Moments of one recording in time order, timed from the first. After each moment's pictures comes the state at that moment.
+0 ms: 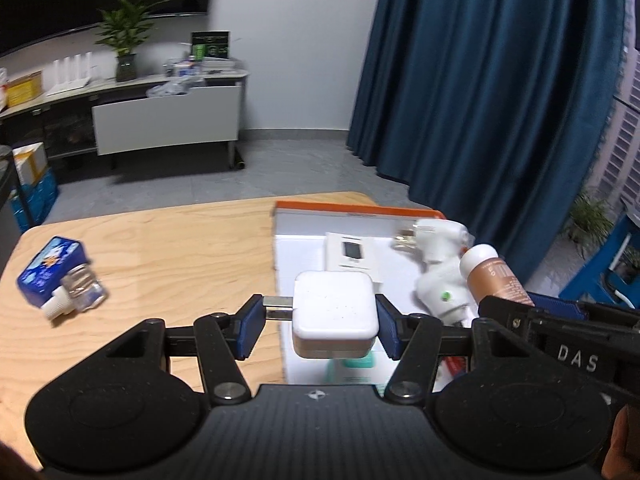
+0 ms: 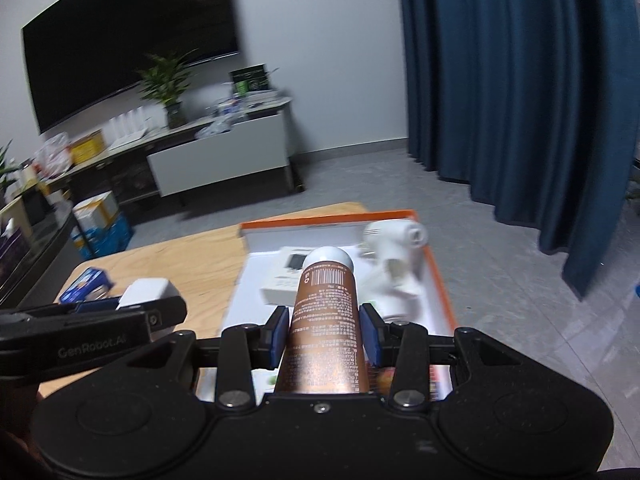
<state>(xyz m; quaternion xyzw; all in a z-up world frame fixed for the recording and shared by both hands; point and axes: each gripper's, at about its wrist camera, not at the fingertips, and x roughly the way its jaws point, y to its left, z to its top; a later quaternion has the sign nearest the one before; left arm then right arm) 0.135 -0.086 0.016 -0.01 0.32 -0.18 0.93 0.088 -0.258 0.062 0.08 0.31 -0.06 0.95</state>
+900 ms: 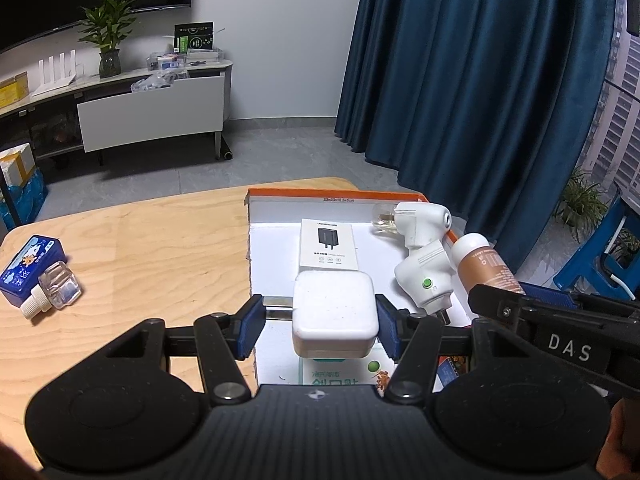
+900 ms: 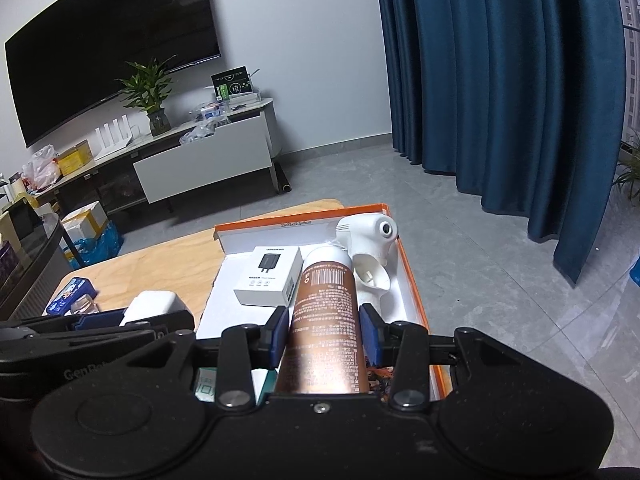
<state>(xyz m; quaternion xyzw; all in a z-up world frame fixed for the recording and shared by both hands) 0.136 -0.106 0.011 0.00 0.33 -0.19 0.93 0.086 -0.273 0.060 0.09 0.31 -0.06 0.94</state>
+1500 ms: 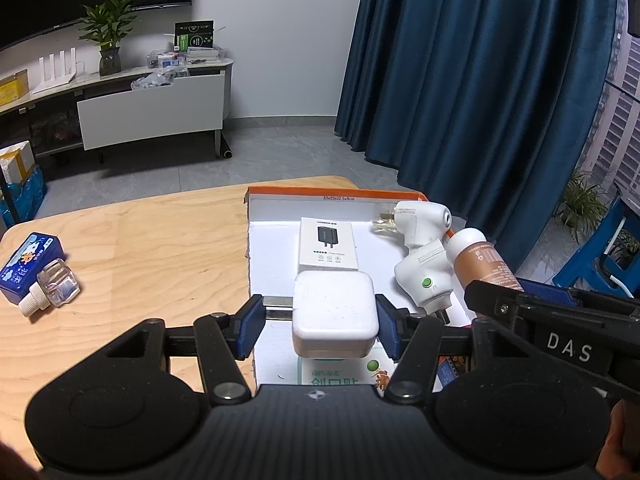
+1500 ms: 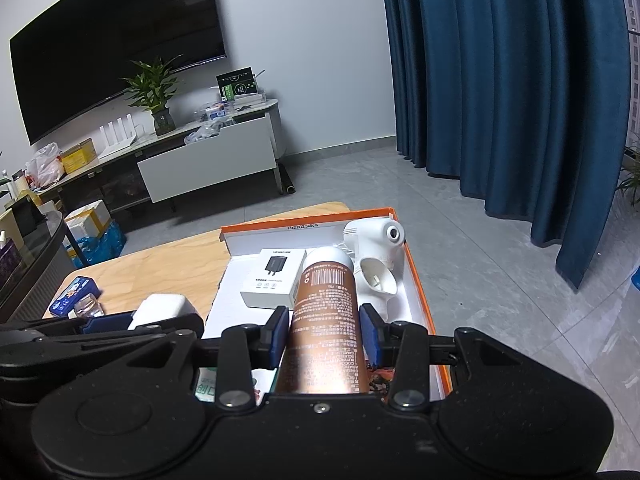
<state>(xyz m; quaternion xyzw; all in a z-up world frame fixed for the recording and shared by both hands) 0.136 -0.104 0.009 0.00 0.33 -0.19 0.92 0.087 -0.270 0.061 0.09 0.31 -0.06 0.94</state>
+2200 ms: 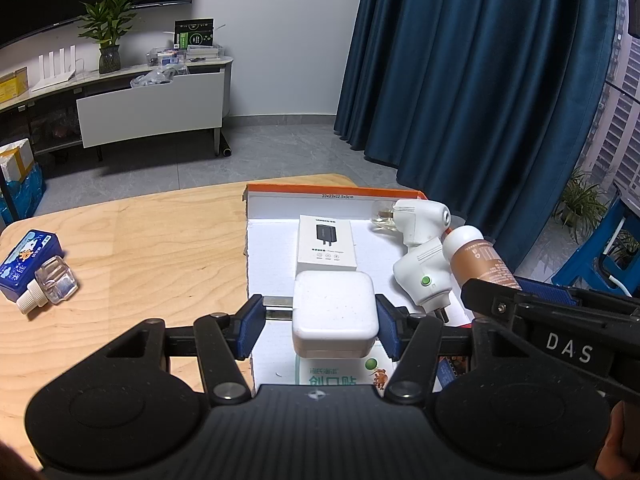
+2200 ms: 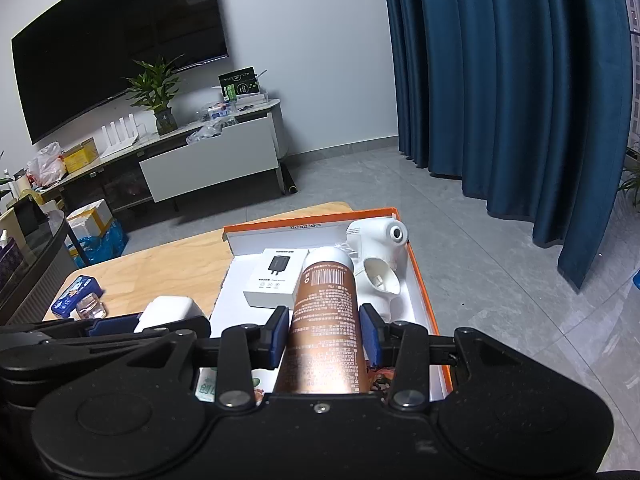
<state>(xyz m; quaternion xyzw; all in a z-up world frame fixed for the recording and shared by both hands) 0.137 -0.105 0.009 0.00 0.33 -0.19 0.92 0.087 -0.269 0.061 0.09 0.31 -0.06 0.94</state>
